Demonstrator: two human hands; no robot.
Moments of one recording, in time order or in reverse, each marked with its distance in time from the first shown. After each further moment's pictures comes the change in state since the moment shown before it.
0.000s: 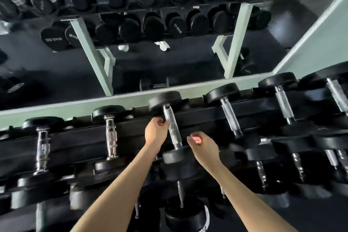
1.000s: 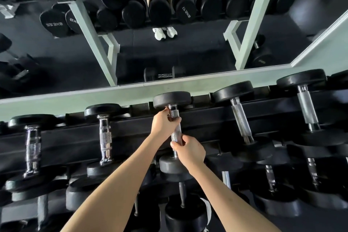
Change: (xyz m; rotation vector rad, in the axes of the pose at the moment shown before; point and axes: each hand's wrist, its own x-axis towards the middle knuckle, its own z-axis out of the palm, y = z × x) left_hand 0.048 0.011 0.031 0.176 -0.096 0.164; right_hand 0.043 -0.012 0.047 -0.112 -0.165 0.103
